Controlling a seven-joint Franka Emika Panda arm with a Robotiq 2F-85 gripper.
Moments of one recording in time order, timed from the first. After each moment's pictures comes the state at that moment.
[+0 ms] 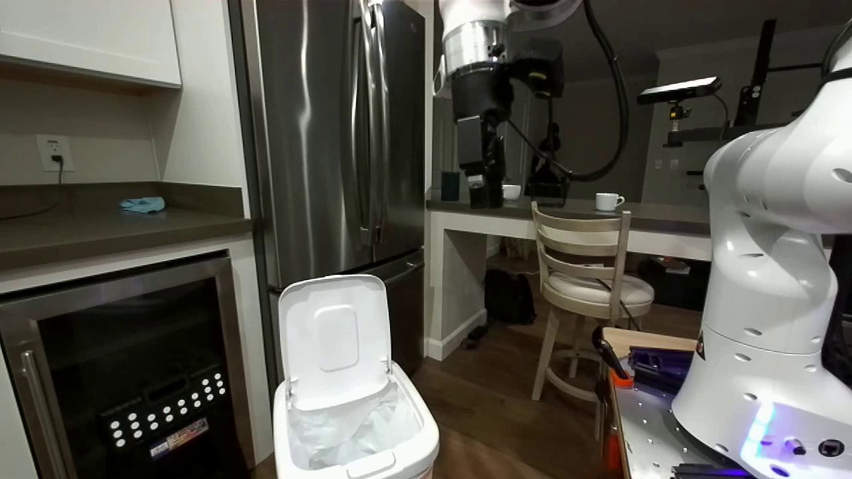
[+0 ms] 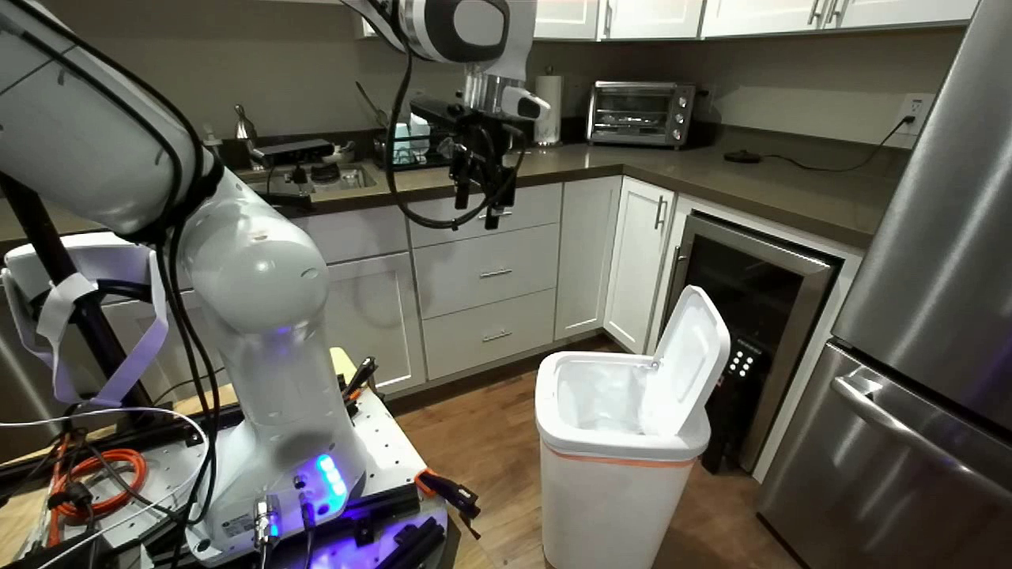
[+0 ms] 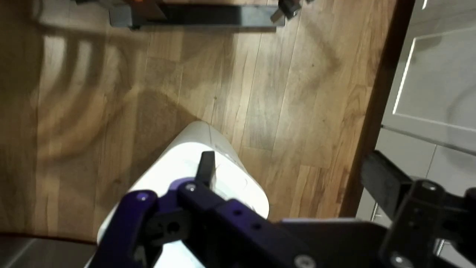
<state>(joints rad) 0.07 -0.57 0.04 -2.56 0.14 1.87 0.07</state>
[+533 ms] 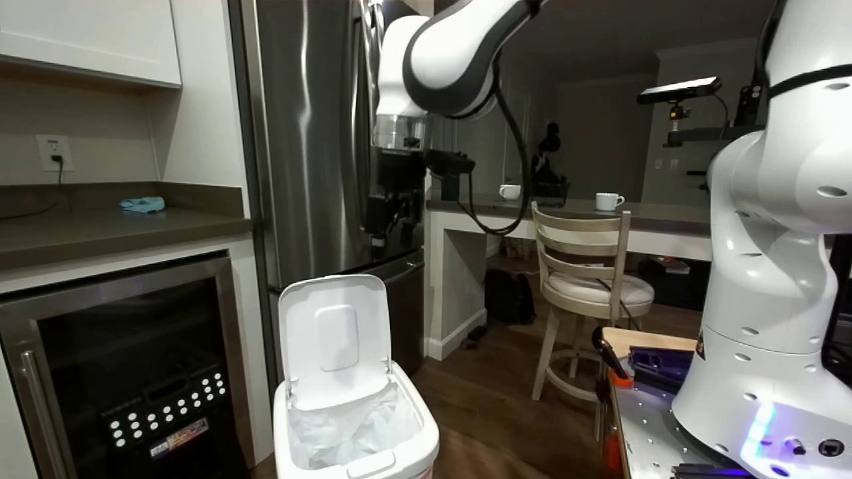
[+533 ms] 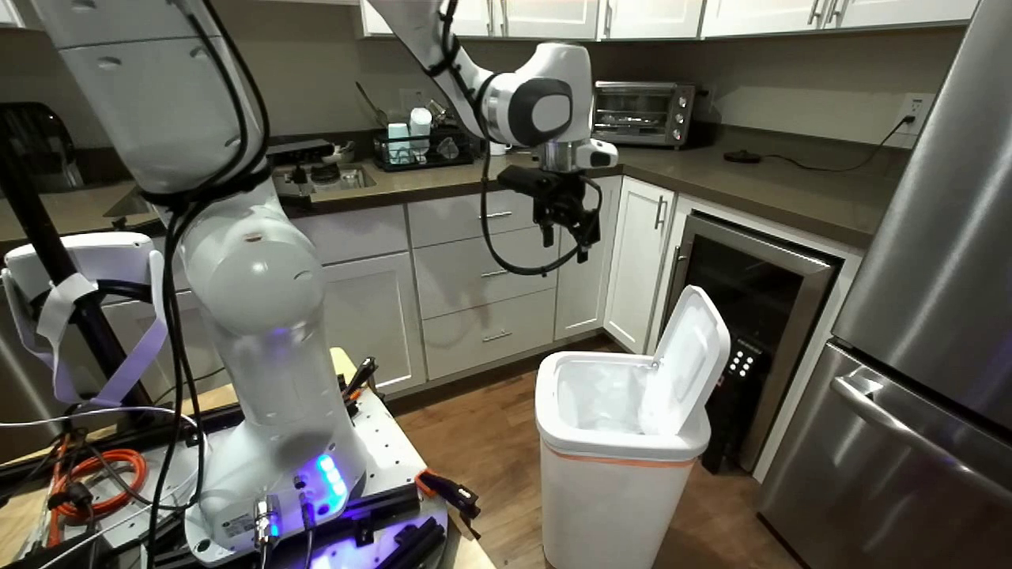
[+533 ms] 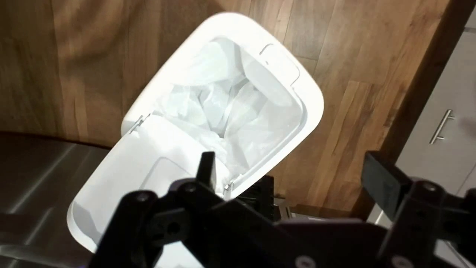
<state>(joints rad) 0.02 -0.10 0.01 -2.42 0.00 2.43 0.06</state>
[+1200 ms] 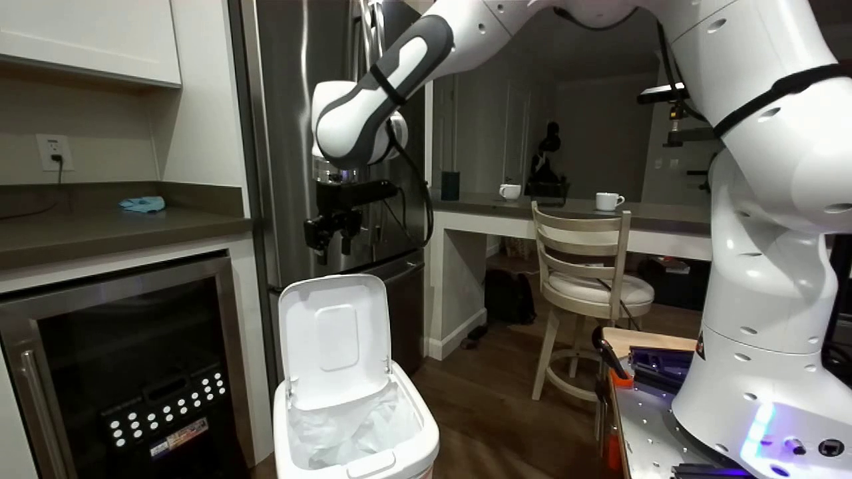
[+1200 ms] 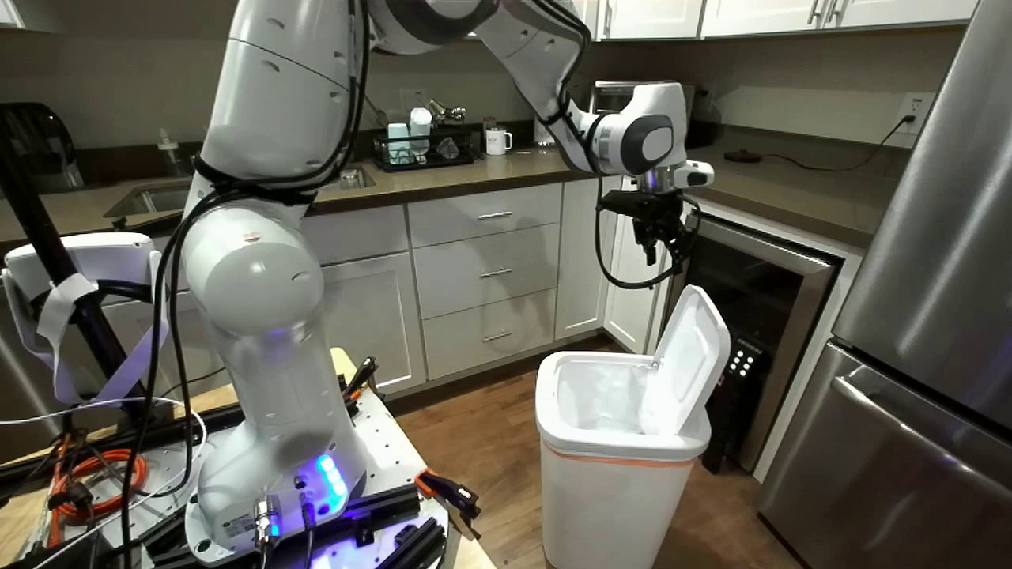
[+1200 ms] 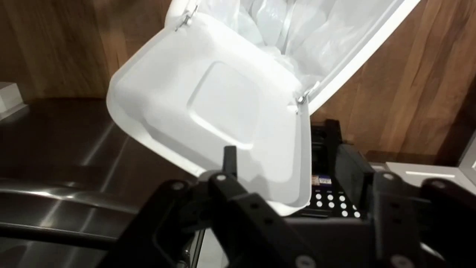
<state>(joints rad) 0.00 0.47 -0.10 -1.79 -0.09 2.44 0.16</state>
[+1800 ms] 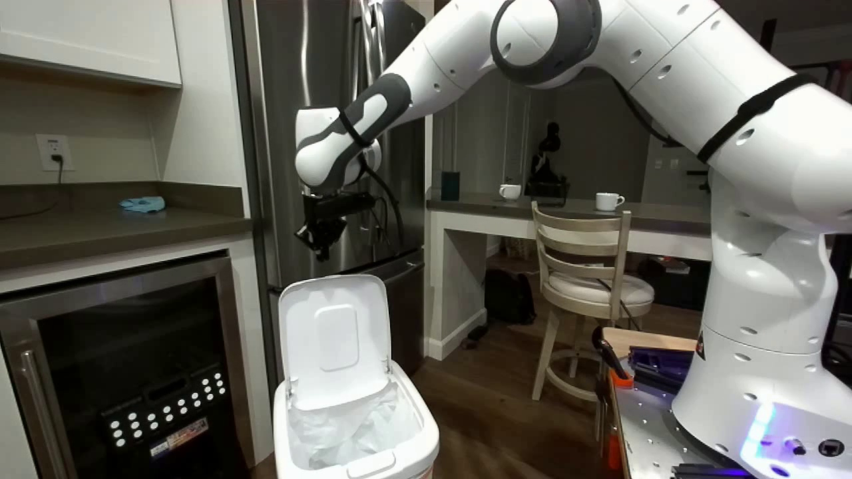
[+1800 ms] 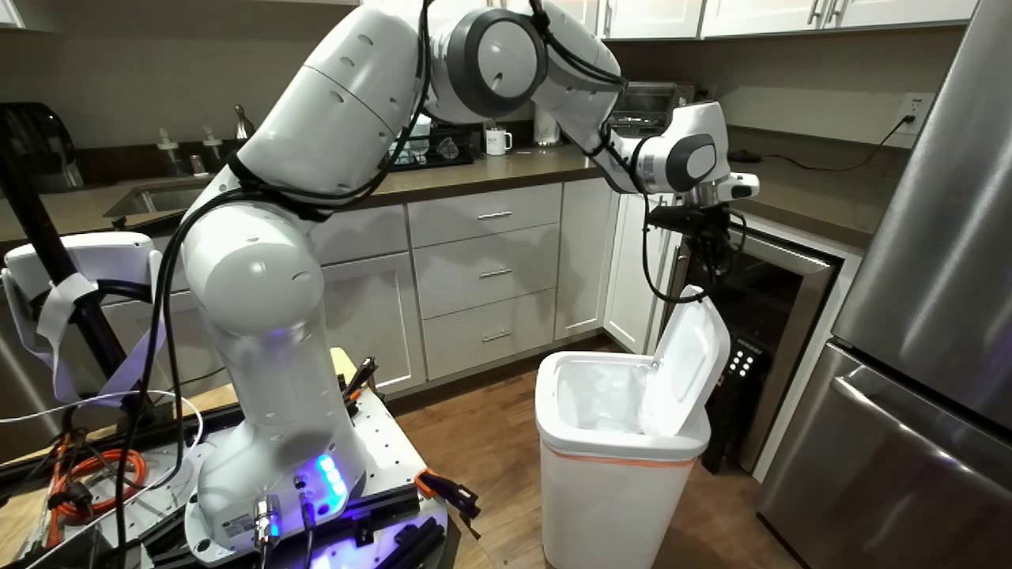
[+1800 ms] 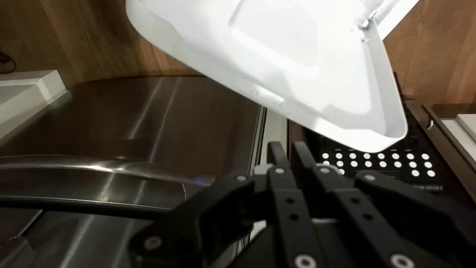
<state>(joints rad) 0.00 0.77 -0.20 -1.38 -0.09 2.40 0.26</state>
